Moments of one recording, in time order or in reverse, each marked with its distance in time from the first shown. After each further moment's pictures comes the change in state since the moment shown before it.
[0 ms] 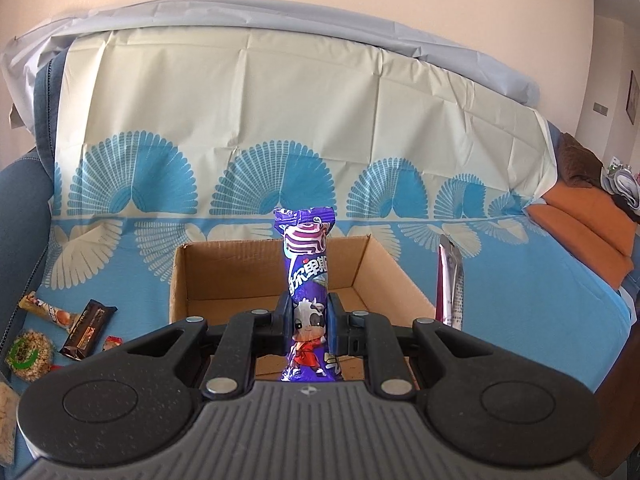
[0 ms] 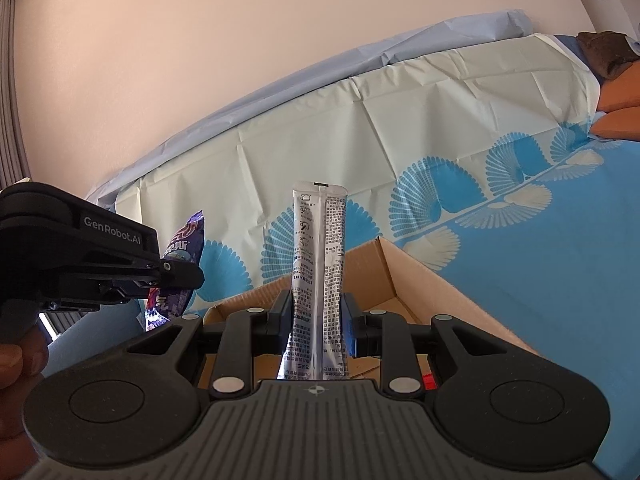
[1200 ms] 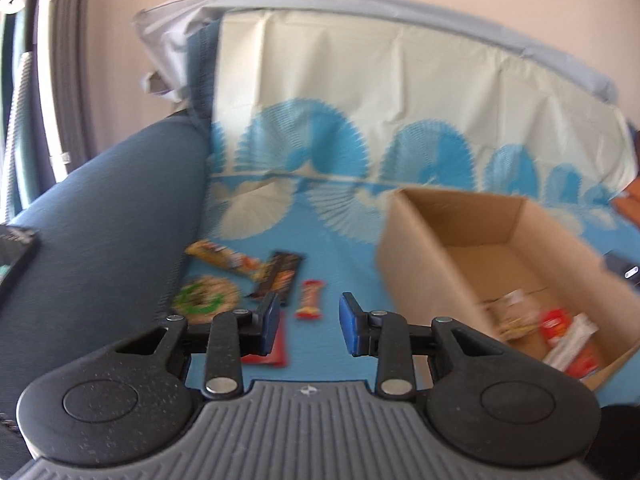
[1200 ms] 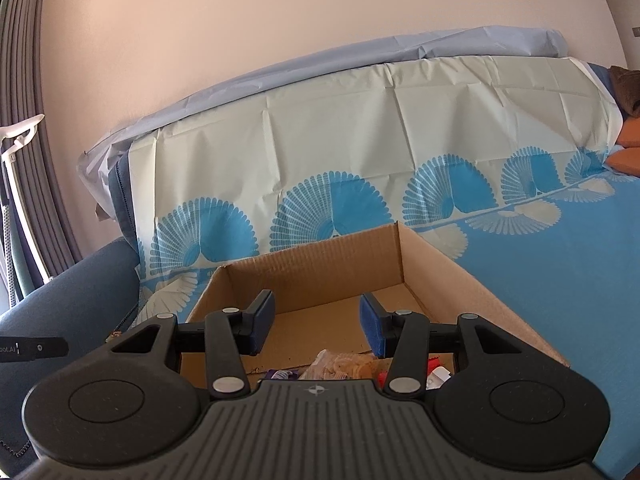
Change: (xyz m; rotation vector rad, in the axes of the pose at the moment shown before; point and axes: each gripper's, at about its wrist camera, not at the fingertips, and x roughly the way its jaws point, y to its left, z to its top) left arm -0.066 0.193 -0.092 -0.018 -0.003 0.287; right arm 0.001 0.041 -0.009 -0.174 0.073 -0.021
